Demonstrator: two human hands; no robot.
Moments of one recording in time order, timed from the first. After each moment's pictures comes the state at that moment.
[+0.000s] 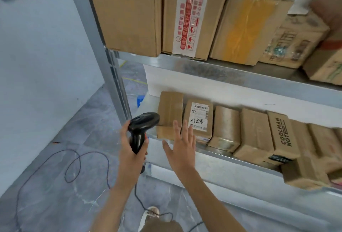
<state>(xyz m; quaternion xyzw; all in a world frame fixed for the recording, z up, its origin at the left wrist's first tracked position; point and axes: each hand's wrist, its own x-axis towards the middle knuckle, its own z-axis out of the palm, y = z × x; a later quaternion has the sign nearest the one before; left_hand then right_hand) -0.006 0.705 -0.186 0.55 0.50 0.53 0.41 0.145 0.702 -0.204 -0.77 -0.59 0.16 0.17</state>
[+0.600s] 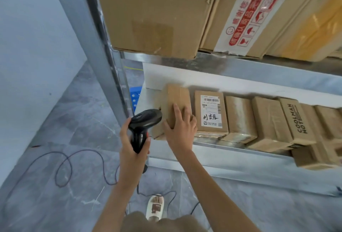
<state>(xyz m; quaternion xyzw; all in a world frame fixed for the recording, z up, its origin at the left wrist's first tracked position) -0.048 0.781 -0.220 0.56 0.51 0.46 0.46 0.103 0.801 -0.226 -0.85 -0.46 0.15 0.22</state>
